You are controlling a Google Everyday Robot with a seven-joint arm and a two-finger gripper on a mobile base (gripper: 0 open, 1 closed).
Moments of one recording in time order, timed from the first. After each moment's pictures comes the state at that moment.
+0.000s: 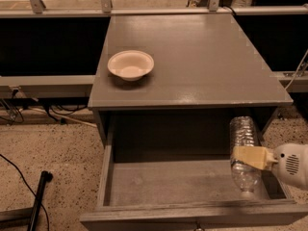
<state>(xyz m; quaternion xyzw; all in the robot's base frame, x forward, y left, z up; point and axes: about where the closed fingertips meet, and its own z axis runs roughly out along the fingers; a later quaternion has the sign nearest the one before) 0.406 -0.225 0.790 0.01 0.90 0.27 0.34</state>
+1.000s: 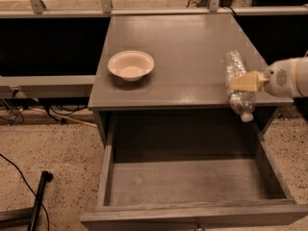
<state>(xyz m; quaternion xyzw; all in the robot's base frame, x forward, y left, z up) 0.559 -0.237 0.877 -0.12 0.89 0.24 0.38</state>
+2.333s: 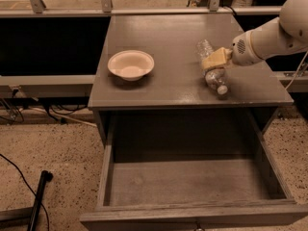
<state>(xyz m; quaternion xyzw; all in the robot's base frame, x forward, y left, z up) 0.679 -0.200 0.861 -0.15 0.91 0.23 0.31</state>
